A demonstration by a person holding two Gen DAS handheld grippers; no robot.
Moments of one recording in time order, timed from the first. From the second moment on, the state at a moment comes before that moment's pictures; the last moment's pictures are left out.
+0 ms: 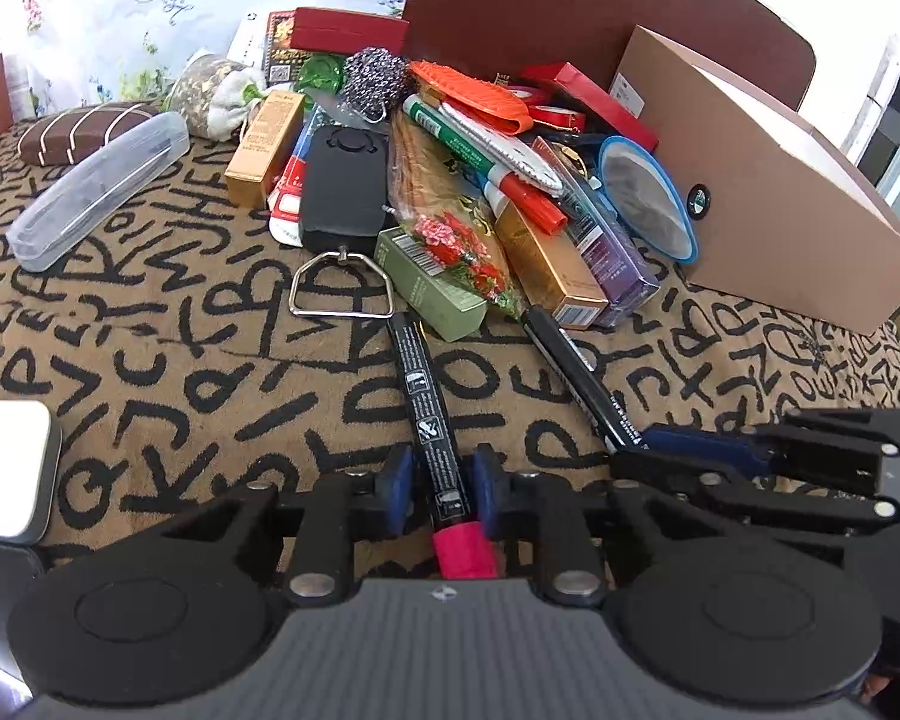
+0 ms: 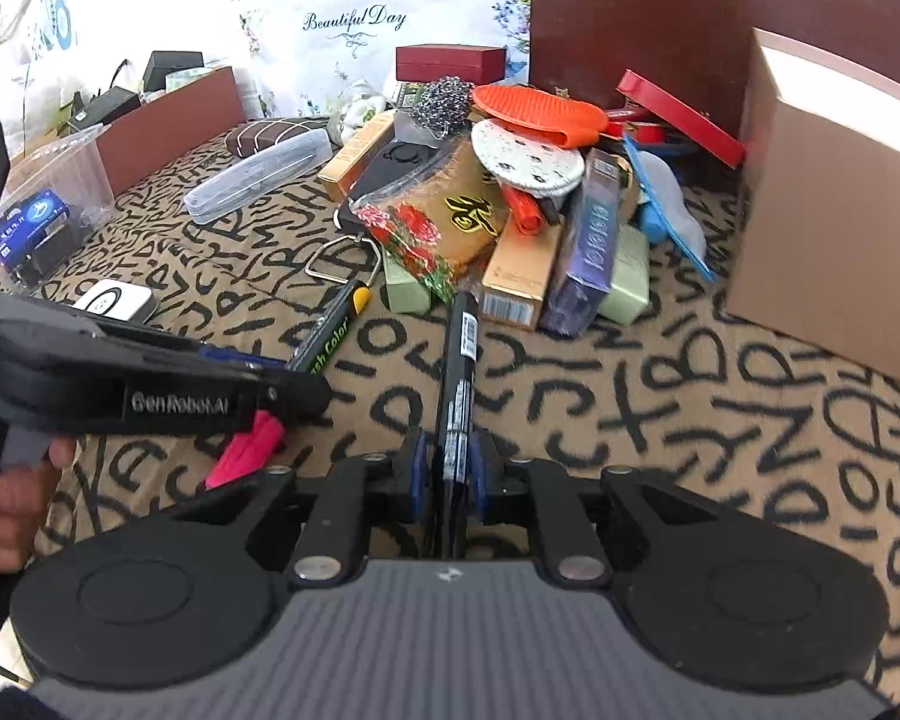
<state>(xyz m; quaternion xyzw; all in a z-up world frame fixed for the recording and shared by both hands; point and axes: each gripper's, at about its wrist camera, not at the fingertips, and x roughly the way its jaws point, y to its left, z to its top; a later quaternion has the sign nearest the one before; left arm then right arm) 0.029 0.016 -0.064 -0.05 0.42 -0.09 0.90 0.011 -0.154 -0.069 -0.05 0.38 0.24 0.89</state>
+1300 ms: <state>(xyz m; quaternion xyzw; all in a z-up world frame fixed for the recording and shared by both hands) 0.048 -0.097 0.090 -0.04 0.25 -0.24 0.94 0.018 -0.266 0.058 0.03 0.22 0.18 0.96</state>
